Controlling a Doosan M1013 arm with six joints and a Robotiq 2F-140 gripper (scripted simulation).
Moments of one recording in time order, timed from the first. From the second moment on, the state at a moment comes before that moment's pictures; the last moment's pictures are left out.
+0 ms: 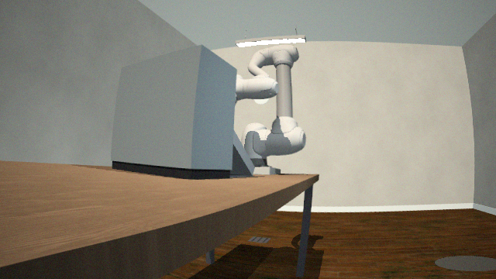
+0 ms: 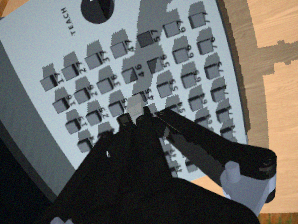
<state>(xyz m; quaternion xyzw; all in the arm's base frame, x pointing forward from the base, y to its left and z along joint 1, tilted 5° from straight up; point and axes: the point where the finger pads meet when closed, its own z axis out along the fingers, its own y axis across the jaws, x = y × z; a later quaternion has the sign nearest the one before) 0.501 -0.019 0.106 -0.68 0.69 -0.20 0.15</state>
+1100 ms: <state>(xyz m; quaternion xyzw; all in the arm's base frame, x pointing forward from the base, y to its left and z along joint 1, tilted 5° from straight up) 0.506 -0.020 0.099 -0.68 0.69 -0.20 0.15</state>
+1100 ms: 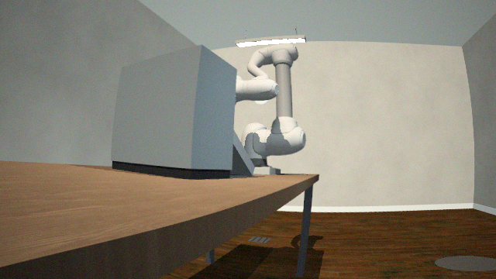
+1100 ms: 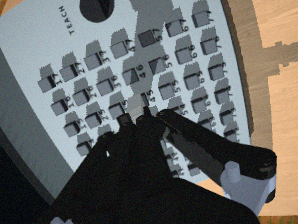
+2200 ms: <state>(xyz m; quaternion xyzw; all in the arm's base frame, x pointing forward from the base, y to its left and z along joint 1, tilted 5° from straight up) 0.508 -0.020 0.094 -0.68 0.69 -0.20 0.15</state>
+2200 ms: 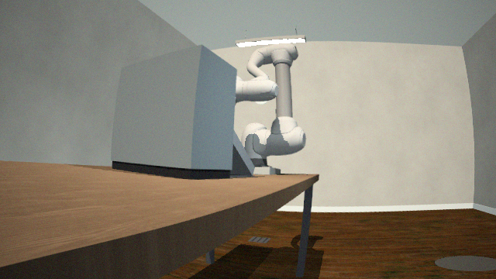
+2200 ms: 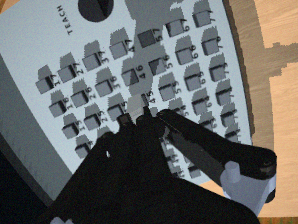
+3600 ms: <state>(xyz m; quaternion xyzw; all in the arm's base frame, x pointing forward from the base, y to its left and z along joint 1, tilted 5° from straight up) 0.487 -0.020 0.118 -0.68 0.69 -0.20 0.15</state>
